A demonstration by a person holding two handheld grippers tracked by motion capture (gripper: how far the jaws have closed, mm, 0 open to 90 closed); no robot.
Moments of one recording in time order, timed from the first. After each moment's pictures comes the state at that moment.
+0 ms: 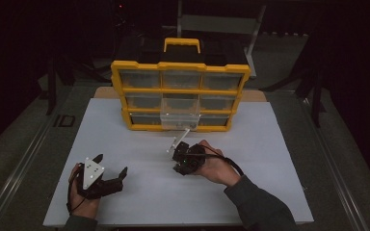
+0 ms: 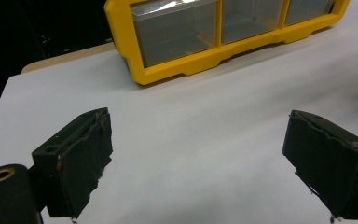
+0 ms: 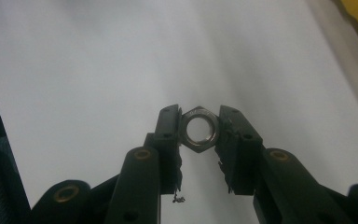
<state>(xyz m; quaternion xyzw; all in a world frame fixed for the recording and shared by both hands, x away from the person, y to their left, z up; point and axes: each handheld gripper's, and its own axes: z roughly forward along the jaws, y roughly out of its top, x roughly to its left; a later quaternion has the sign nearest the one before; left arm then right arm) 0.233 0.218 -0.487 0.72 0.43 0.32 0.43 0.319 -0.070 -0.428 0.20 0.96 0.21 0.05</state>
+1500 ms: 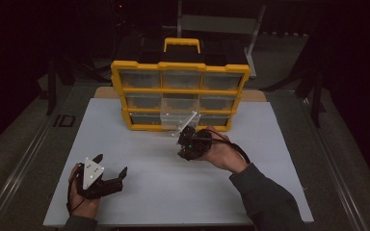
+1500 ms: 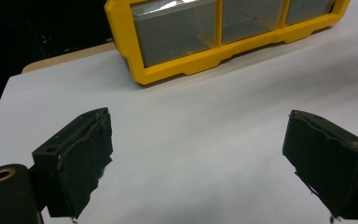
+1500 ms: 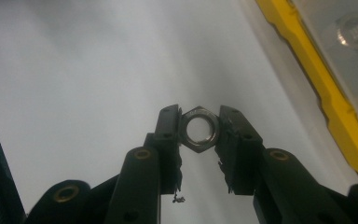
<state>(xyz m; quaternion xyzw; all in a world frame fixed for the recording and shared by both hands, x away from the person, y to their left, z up) 0.233 0.219 -0.486 0.73 0.43 0.33 0.43 0.340 -0.082 -0.389 0.21 0.95 0.22 0.07</state>
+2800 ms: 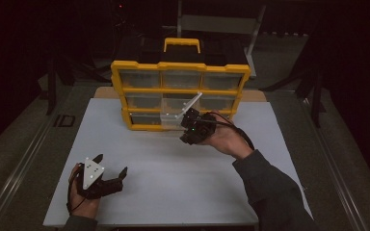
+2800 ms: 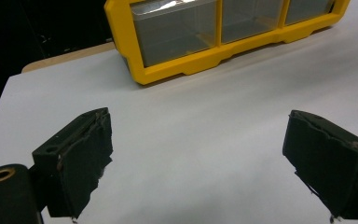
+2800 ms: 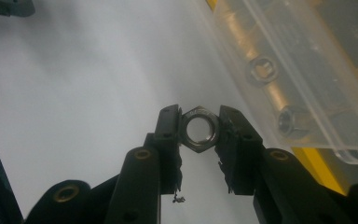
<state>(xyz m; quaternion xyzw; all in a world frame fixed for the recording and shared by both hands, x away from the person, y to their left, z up) 0.233 0.218 -0.487 0.72 0.43 0.32 0.43 0.362 -0.088 -0.348 0.23 0.94 0.23 0.09</state>
